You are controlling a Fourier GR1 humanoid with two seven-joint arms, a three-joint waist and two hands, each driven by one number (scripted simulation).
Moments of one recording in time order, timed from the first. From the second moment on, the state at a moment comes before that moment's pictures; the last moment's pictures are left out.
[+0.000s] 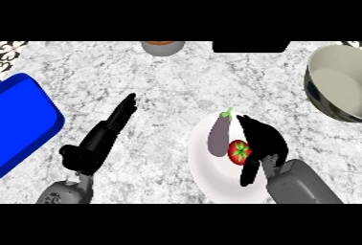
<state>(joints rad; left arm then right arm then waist) -0.12 0.21 -0.25 -1.59 0.10 -0.05 0.06 -0.35 -0.33 0.51 -1.53 0.52 0.38 0.93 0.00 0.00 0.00</state>
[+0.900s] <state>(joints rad) -0.13 0.16 -0.19 -1.57 0.05 -0.09 0.07 -0.32 -0.40 0.47 -1.51 0.68 0.39 0.46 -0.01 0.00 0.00</state>
